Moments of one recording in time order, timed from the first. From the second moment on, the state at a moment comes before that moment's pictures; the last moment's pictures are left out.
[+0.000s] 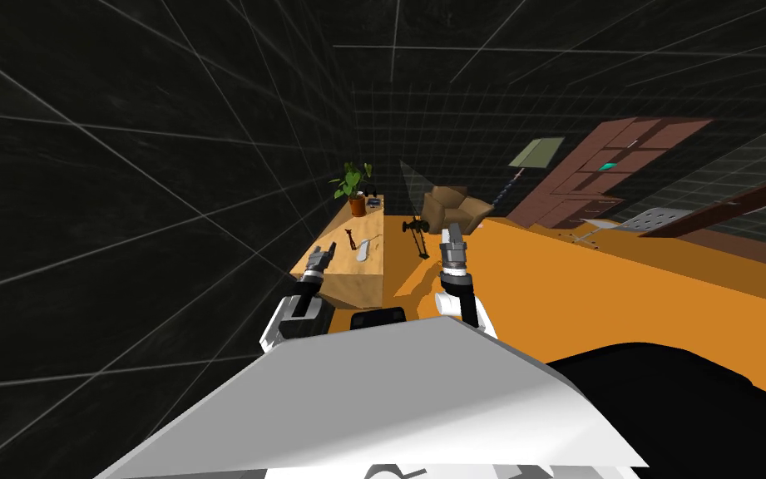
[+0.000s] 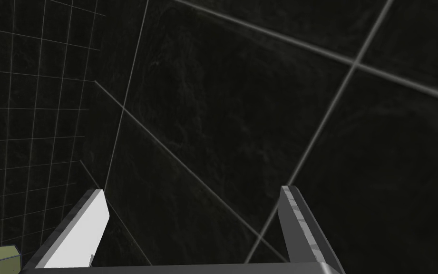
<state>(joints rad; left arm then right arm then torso) 0.28 0.18 -0.02 -1.91 -0.57 -0.19 -0.43 0.51 -0.05 -0.06 -2.21 0.08 -0.58 0.15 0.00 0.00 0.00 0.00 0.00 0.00</state>
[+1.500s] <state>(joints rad) 0.10 0.01 0.01 -1.64 -0.87 -0.03 -0.61 0.51 -0.05 -0.06 -2.21 0.08 -0.58 0.15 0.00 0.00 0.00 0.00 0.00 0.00</state>
